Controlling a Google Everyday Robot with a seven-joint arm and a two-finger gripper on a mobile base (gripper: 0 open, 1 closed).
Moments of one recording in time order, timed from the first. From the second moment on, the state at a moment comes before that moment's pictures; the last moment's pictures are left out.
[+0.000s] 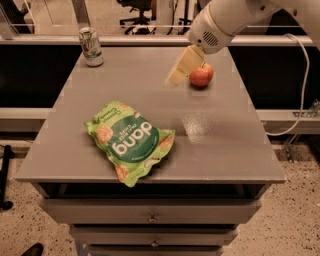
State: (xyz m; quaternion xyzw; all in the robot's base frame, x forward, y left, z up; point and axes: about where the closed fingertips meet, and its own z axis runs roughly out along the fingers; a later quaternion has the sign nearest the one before) arm 0.630 -0.066 0.958 -0.55 0.76 0.11 0.32
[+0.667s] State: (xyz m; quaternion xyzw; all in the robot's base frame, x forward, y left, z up) arm 0.639 -0.061 0.957 -0.54 0.76 0.12 0.34
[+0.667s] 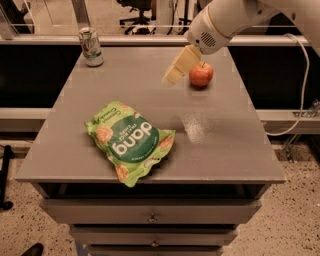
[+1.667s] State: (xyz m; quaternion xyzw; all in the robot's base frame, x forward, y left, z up) arm 0.763 0.037 0.952 -0.47 0.73 0.21 0.45
